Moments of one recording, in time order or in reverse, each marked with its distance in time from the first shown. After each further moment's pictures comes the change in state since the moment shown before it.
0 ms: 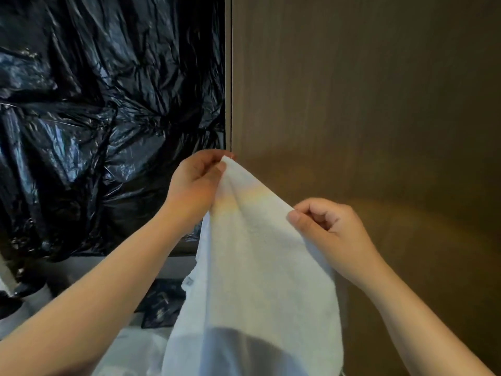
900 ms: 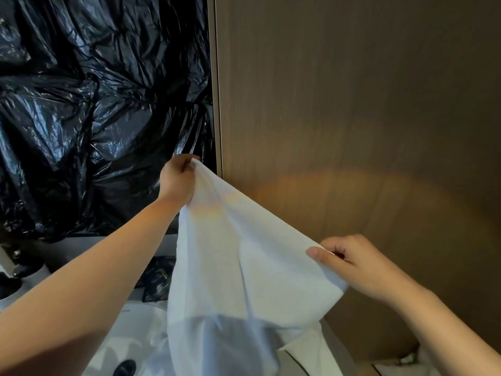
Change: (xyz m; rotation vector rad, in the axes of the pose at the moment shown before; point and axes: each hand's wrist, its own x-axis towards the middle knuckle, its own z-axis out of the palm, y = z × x) left_hand 0.031 -0.095 0.004 0.236 0.134 -0.150; right_hand -0.072 0.069 -0.029 -0.371 -0.309 0.183
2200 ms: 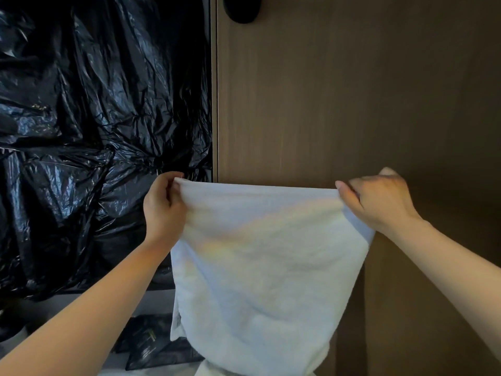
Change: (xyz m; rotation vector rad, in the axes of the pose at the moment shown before) left_hand 0.000 0.058 -0.036 -0.083 0.280 0.338; right_hand 0.091 -0.010 -0.153 -1.016 0.792 -0.189
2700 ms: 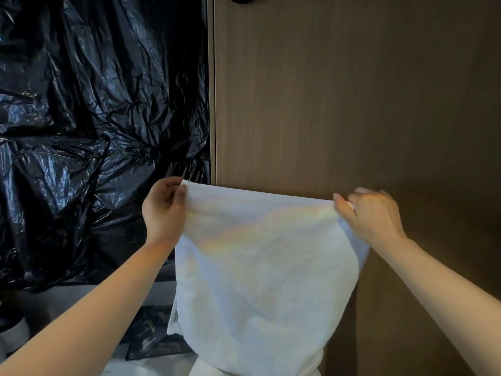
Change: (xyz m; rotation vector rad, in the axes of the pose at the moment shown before) left_hand -0.017 -0.013 0.009 -0.139 0.022 -0.157; right_hand -0.040 -0.019 0.029 0.173 -0.107 0.225
